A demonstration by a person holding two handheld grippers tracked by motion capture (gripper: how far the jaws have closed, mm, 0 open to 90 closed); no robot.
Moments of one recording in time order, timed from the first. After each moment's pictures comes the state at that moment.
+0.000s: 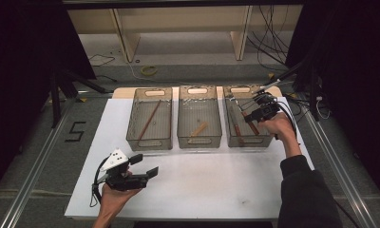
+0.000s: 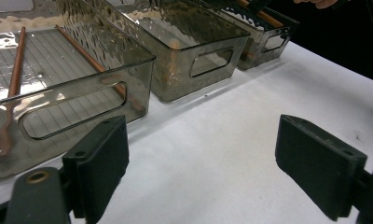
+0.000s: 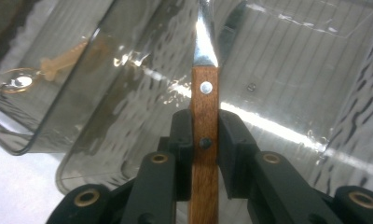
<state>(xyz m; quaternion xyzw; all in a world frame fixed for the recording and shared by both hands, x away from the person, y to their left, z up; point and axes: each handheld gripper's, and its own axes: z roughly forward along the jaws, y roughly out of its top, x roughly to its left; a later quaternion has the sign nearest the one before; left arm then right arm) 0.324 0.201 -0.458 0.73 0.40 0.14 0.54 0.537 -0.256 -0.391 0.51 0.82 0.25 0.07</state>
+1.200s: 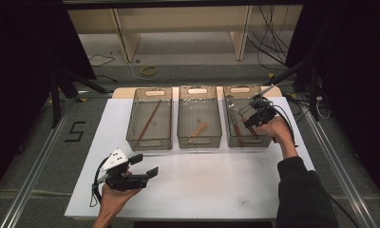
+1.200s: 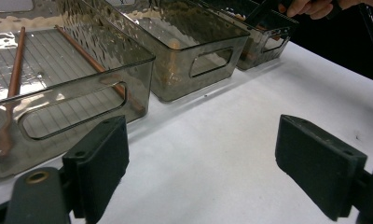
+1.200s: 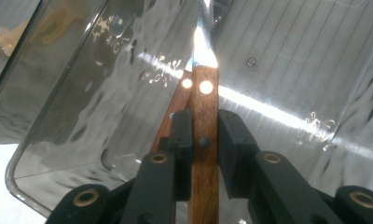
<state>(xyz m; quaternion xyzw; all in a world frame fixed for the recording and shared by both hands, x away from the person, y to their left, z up) 0.324 0.201 -0.457 0.73 0.40 0.14 0.54 0.540 -0.251 -0.412 0.51 0.83 0.20 0.07</state>
